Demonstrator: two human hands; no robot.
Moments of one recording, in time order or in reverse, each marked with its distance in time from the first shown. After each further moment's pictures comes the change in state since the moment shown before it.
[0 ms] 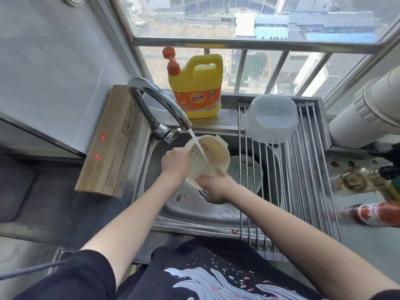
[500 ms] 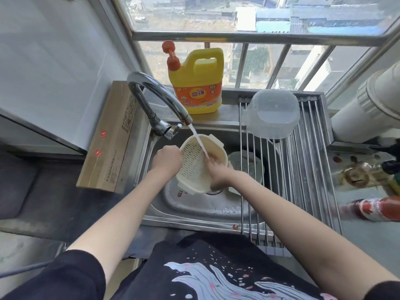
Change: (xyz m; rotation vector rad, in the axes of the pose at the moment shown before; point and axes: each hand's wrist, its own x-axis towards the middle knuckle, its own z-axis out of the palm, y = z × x) left_hand 0.010 -0.032 0.011 -0.082 -0.073 -0.013; right_hand 0.011 0.010 -0.014 0.411 -0.080 0.150
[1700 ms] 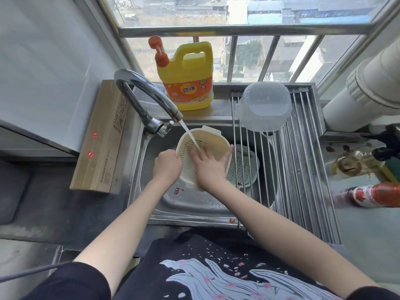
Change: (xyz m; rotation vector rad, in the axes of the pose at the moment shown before) left_hand -0.020 0.010 0.016 -0.152 0.036 -0.026; right_hand -0.014 -0.038 0.011 -0.251 0.449 0.107
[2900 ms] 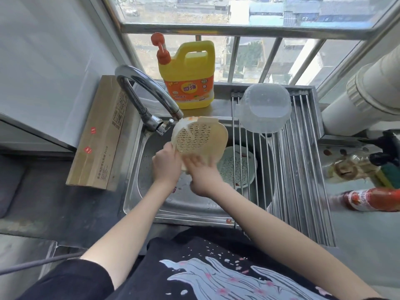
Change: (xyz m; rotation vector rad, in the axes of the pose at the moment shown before) left_hand -0.012 0.010 0.004 -0.170 0.304 -0.022; right_hand -0.007 -0.003 0.008 0.233 -0.069 -0.179
